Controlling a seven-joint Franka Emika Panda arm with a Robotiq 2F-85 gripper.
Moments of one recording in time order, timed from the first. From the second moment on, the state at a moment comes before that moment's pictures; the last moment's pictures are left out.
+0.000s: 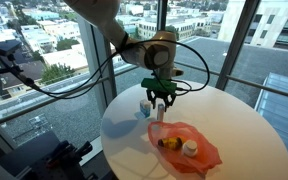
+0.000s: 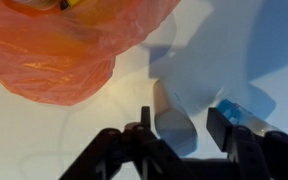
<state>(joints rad) -0.14 0.43 -0.05 -1.95 -0.09 2.29 -0.40</state>
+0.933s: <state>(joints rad) -0.14 0.45 -0.05 -1.90 -0.11 2.31 -0.40</state>
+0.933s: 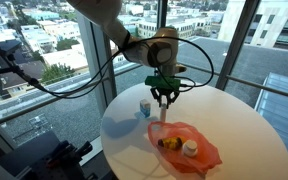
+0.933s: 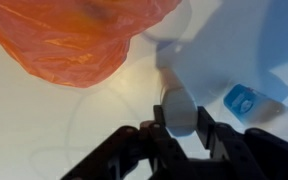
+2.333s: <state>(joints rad) -0.15 0.15 -0.15 -1.89 -0.12 2.16 -0.23</state>
